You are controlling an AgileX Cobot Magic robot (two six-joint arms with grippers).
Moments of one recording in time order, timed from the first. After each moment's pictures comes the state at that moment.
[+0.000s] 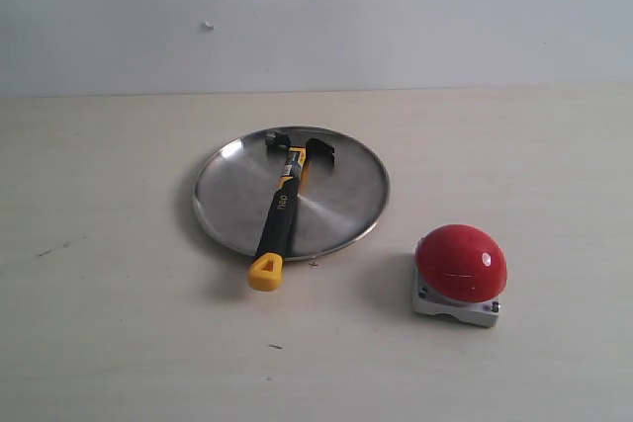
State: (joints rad) left arm -0.30 0.01 0.00 -0.35 0.10 0.26; right arm 0.03 0.17 -0.42 0.03 0.23 0.10
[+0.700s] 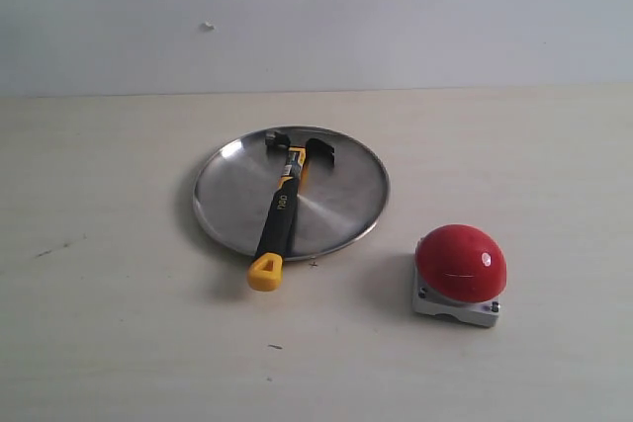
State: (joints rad) left arm -0.30 0.01 0.00 -0.35 0.10 0.26; right arm -0.07 0.00 -0.24 0.03 0.34 0.06
